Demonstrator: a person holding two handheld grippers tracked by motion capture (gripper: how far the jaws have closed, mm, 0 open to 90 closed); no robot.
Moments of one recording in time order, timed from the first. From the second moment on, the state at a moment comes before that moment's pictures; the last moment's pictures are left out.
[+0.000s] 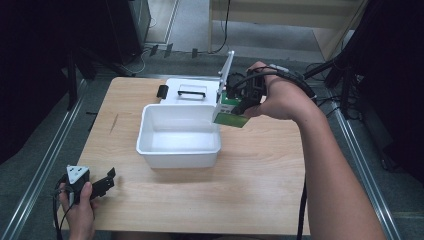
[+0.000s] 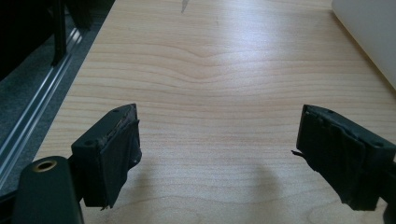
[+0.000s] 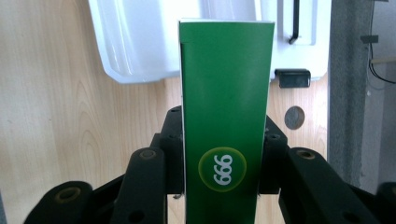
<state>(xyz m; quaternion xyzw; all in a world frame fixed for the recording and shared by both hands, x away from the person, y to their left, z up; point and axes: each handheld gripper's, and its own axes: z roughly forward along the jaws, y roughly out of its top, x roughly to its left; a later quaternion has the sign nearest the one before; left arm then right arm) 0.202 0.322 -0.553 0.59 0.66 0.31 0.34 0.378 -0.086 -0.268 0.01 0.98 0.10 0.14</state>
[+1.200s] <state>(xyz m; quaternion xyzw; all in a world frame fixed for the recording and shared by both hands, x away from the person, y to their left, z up) 0.203 0.323 -0.553 0.59 0.66 0.31 0.34 0.380 -0.005 -0.286 -0.05 0.99 0.07 0.11</state>
